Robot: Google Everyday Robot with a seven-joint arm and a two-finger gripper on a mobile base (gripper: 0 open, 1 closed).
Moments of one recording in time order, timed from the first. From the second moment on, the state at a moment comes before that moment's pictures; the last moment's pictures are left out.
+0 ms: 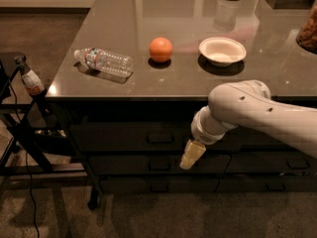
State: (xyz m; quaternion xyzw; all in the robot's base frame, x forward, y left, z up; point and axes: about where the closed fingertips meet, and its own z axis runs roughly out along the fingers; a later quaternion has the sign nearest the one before) arm 0.536 -0.115 0.674 -0.58 0.79 0.03 0.20
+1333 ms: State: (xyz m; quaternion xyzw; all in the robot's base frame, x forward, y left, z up) arm 0.551 -0.087 0.624 -0.60 0.78 0.04 0.16
